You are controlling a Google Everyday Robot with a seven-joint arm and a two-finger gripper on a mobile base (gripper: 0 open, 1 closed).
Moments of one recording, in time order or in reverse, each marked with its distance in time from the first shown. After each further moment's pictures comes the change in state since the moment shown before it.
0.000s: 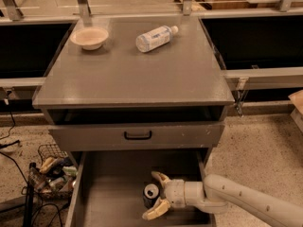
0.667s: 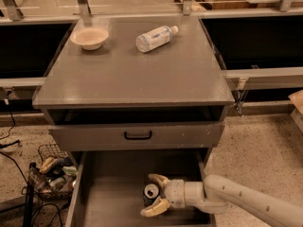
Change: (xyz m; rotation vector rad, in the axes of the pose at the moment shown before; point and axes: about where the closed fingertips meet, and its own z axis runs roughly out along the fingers) arm 0.000 0.000 0.000 0.000 0.000 0.000
